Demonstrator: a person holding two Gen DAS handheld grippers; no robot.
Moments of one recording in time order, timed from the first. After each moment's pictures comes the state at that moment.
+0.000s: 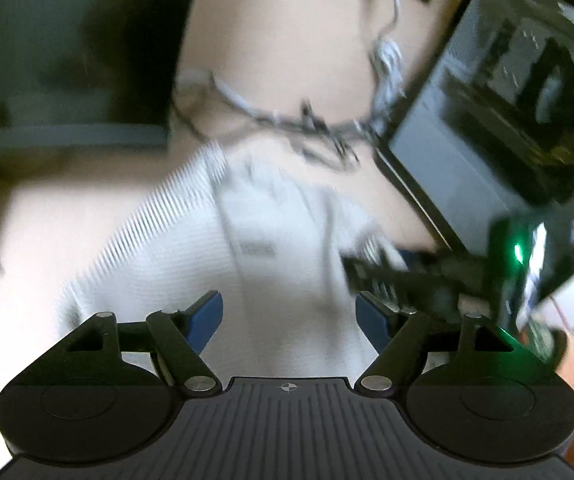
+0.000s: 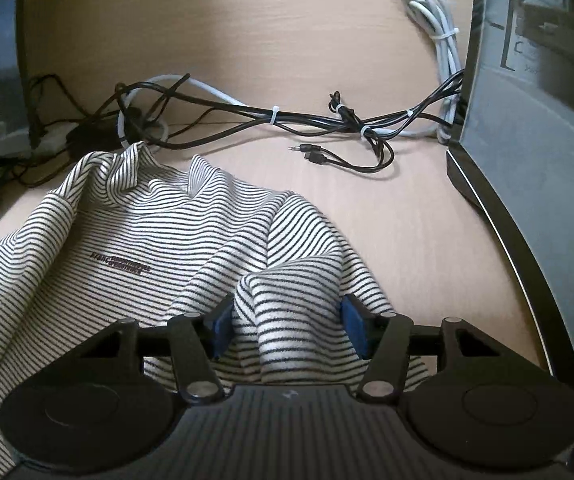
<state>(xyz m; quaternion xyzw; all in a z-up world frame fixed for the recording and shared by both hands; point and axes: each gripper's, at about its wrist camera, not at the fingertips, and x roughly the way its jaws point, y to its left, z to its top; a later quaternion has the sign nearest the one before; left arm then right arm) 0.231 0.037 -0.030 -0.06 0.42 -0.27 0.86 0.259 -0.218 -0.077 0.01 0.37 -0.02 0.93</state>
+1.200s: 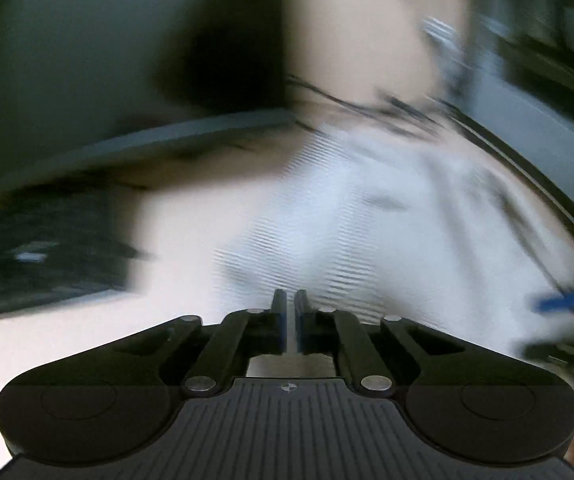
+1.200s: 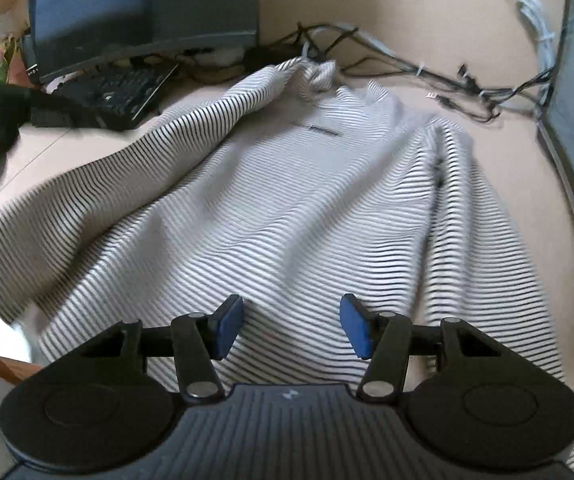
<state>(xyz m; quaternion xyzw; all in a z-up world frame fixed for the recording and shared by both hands) 0.187 0.113 -0.027 0.08 0.35 -0.12 0.93 0.122 -0.164 -0.065 -0.03 0.41 0.15 0.90</state>
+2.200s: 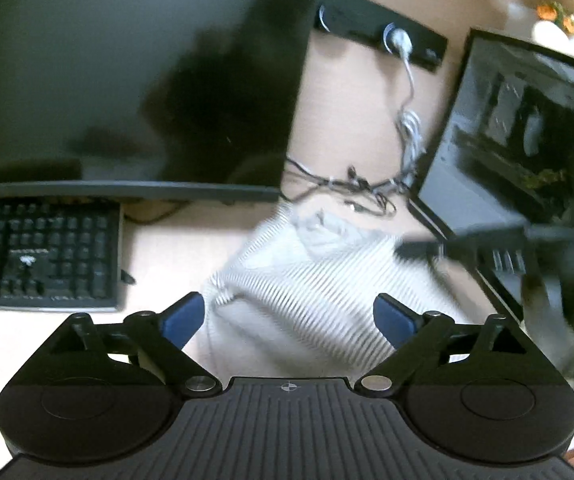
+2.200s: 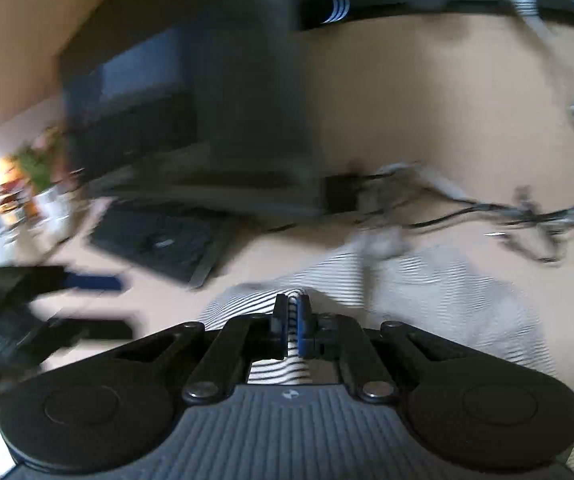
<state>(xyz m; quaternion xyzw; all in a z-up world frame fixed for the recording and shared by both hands) 0.160 0.136 0.018 -0.03 0.33 -0.22 0.92 0.204 -0.144 0.028 0.04 0.31 0.21 0.93</state>
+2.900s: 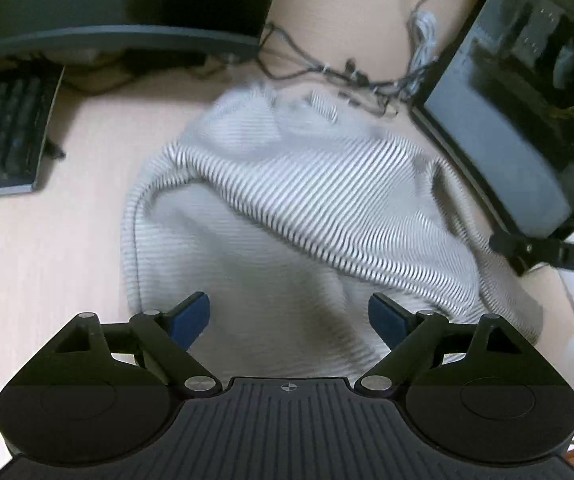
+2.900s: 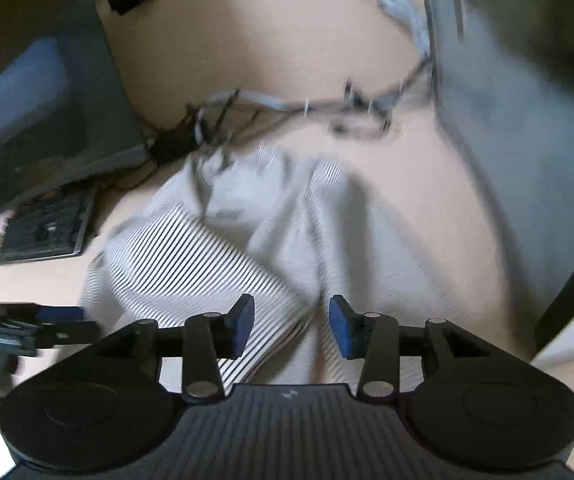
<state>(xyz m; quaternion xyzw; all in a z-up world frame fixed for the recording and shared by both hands) 0.188 0.099 -0.062 -0.05 0.45 -0.22 0.86 0.146 -0.228 -0.028 0.15 0.40 0.06 0.90</state>
